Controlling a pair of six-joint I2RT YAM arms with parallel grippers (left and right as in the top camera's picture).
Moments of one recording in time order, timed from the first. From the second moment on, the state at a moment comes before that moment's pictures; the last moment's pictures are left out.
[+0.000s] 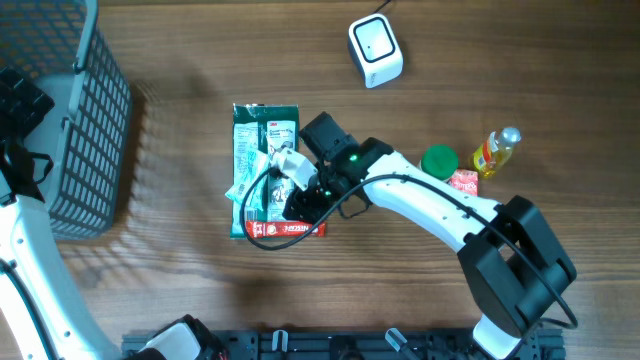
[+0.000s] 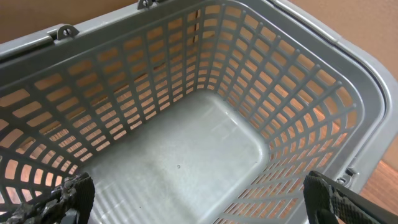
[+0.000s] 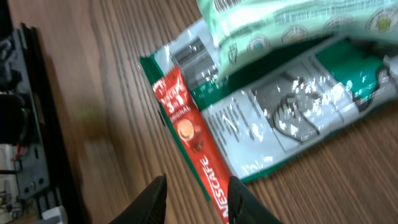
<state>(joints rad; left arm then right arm) 0.54 1.34 1.47 -0.73 -0.16 -0.24 0.74 1.86 1.25 -0.59 -0.55 -0.19</state>
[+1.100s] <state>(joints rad) 0.54 1.34 1.47 -0.73 -0.16 -0.24 0.74 1.86 1.03 -0.45 -0.45 0.35</state>
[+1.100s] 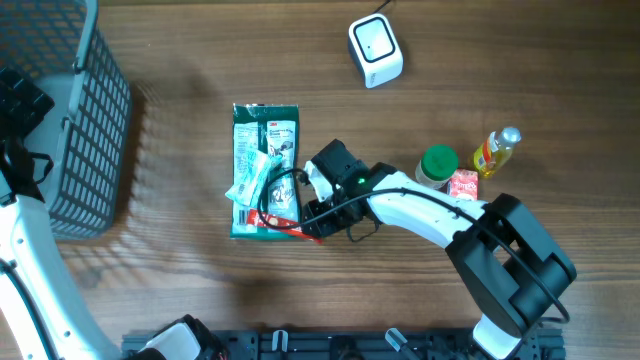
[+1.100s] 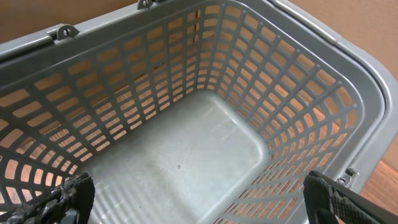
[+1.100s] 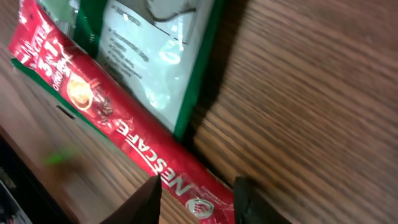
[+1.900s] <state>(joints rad) 0.54 1.34 1.47 -0.73 -0.16 -0.24 0.74 1.65 1.13 -0.62 -0.35 0.04</state>
